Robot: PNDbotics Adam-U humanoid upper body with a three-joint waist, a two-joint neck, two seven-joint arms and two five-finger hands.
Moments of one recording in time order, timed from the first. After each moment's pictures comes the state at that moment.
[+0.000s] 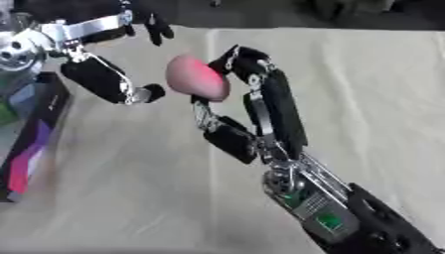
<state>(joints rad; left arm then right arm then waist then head) -1.17 0.61 -0.73 -1.66 -0.35 0.38 -0.45 -0.49 -0.44 0.57 -1.98 0.51 0.12 -0.59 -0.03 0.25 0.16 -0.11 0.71</state>
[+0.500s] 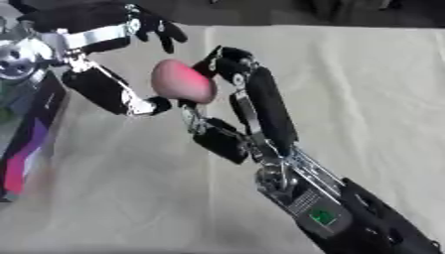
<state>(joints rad) -1.17 0.60 -0.75 -1.67 -0.27 0.32 -0.40 -0.51 -0.44 0.58 -1.98 0.51 0.13 -0.54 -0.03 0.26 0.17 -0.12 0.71</state>
